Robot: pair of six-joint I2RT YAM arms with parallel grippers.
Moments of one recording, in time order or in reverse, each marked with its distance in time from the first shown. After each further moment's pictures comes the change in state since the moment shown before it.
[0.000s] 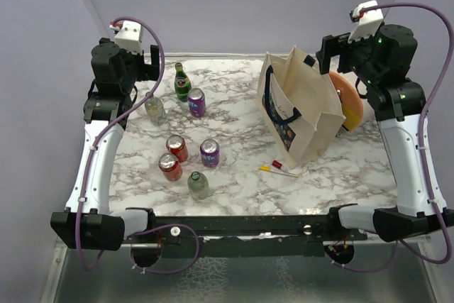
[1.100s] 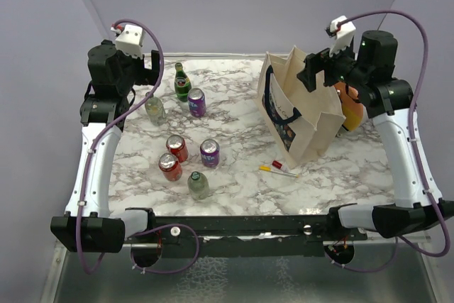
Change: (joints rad) left arm 0.029 -0.019 0.000 -0.049 0.113 0.024; right arm 0.010 0.016 -0.048 -0.069 -0.254 -0.054
